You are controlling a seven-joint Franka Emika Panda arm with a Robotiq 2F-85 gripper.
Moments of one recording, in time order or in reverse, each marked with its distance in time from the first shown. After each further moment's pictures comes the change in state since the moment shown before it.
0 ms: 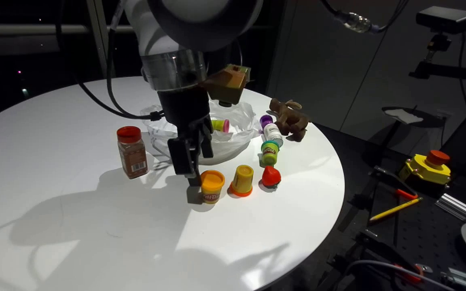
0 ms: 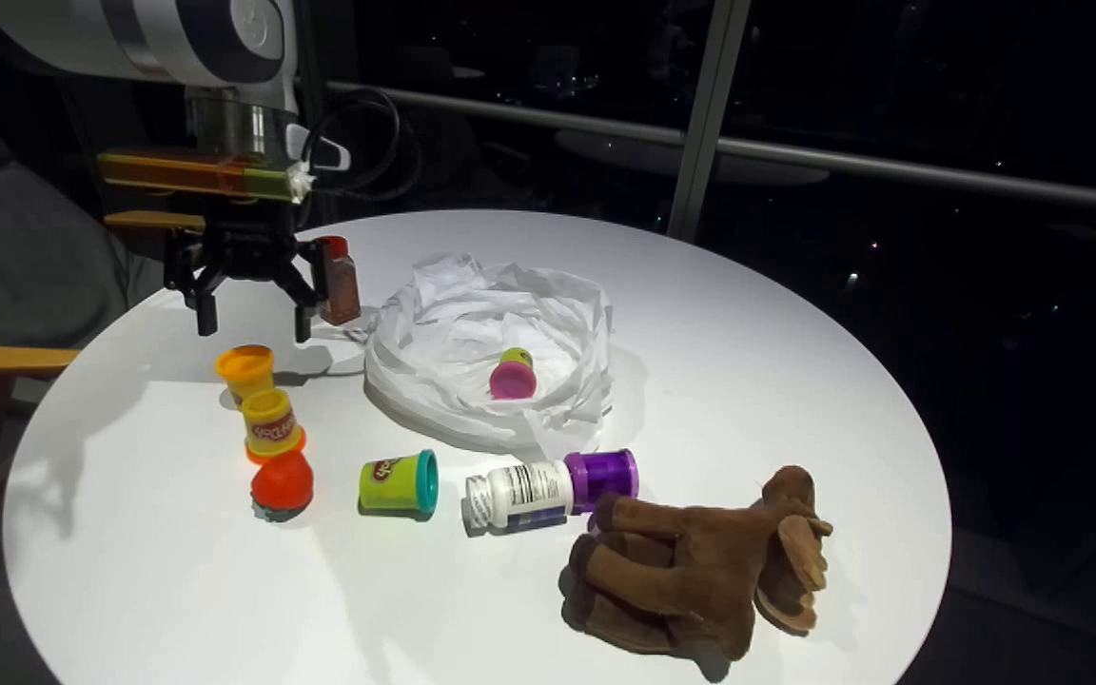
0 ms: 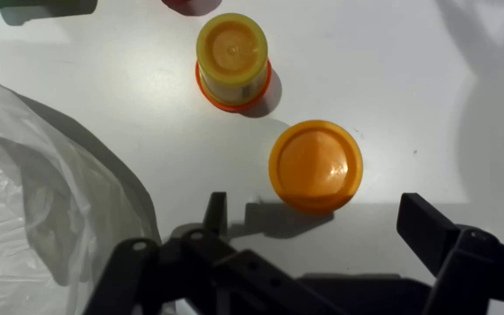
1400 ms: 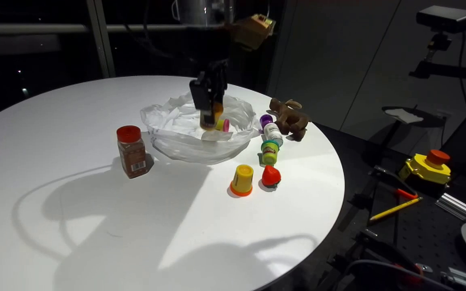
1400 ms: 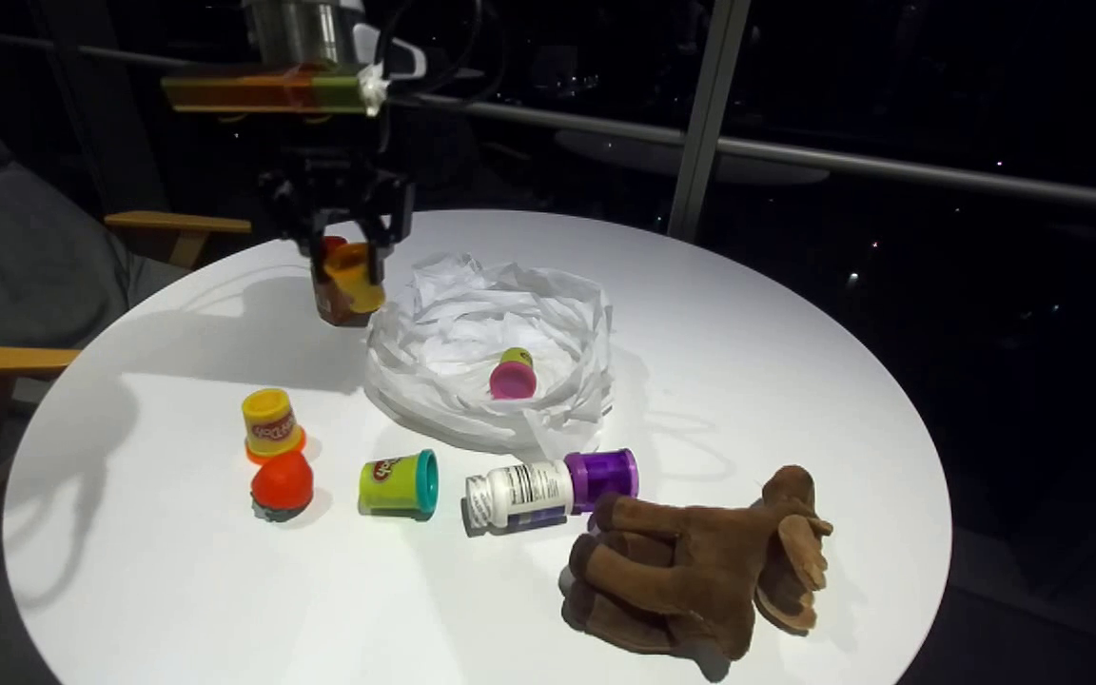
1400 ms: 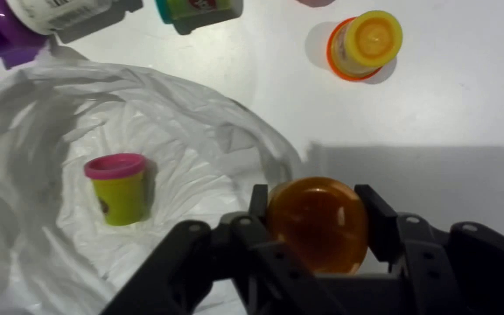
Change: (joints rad) arm -0.063 -0.196 -0.084 -0.094 -0.069 0.073 0.038
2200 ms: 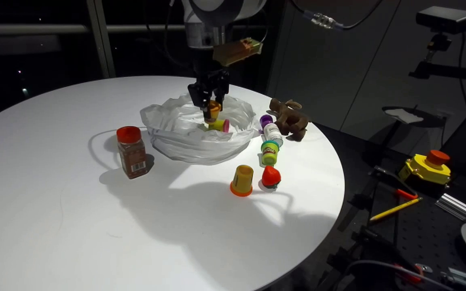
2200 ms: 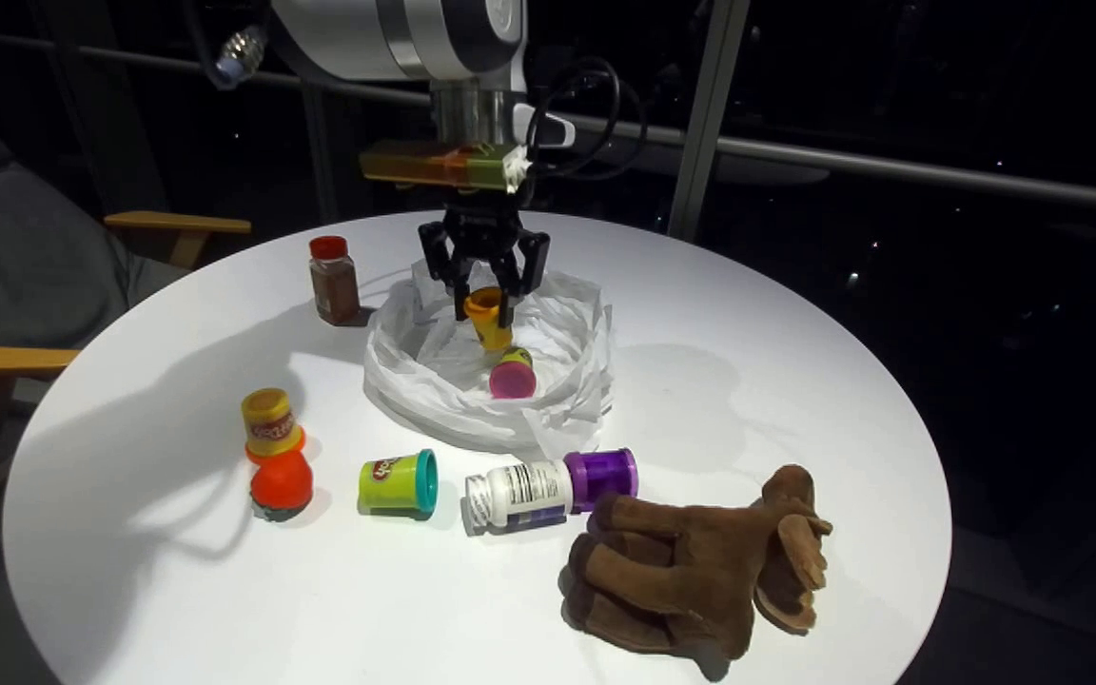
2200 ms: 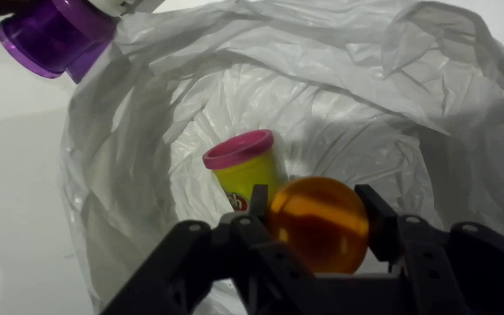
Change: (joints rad) arm -0.118 0.296 -0.058 0.328 0.027 -0.053 0.133
